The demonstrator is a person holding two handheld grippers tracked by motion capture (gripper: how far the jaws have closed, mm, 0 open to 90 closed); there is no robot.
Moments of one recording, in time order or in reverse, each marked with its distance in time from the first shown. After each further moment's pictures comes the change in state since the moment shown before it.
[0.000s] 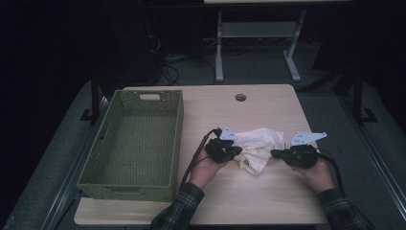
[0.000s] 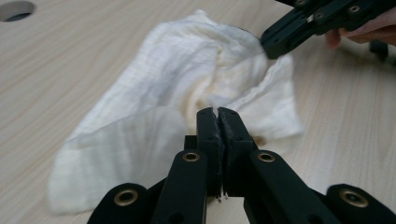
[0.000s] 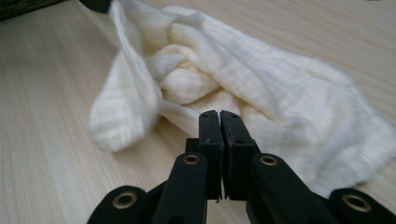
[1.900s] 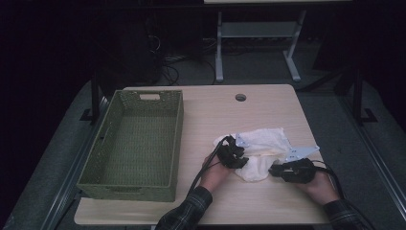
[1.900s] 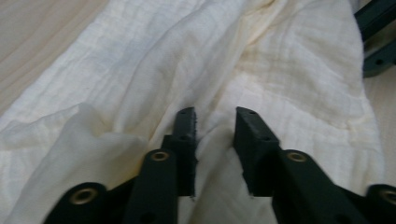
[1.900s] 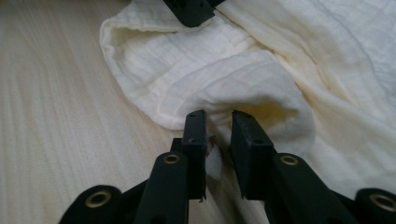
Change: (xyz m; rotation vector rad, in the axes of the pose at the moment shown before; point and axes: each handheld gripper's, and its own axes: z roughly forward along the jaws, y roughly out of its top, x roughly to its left) left arm -0.011 -0.014 0.063 0.146 0.030 0.037; right arm 0.030 -0.024 0.006 0.134 0.052 -0.053
